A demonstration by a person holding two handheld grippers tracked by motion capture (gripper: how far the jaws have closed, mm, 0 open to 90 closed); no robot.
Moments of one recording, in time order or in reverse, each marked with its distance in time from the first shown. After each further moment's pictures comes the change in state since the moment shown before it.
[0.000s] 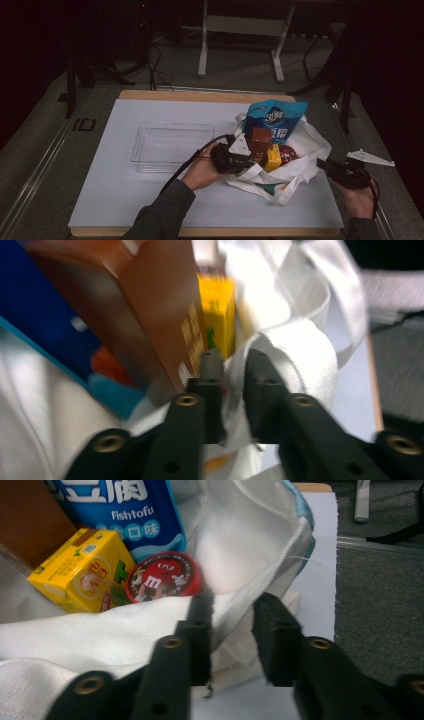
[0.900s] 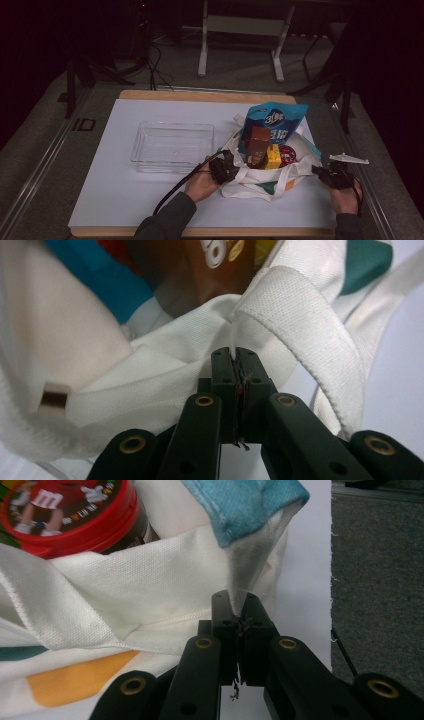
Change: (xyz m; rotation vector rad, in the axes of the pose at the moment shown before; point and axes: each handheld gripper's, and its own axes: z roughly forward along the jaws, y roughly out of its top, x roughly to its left) left arm -0.002 -0.050 0.052 0.187 0.120 -0.148; right arm -0.010 -0.028 0.048 0.178 -0.121 0.024
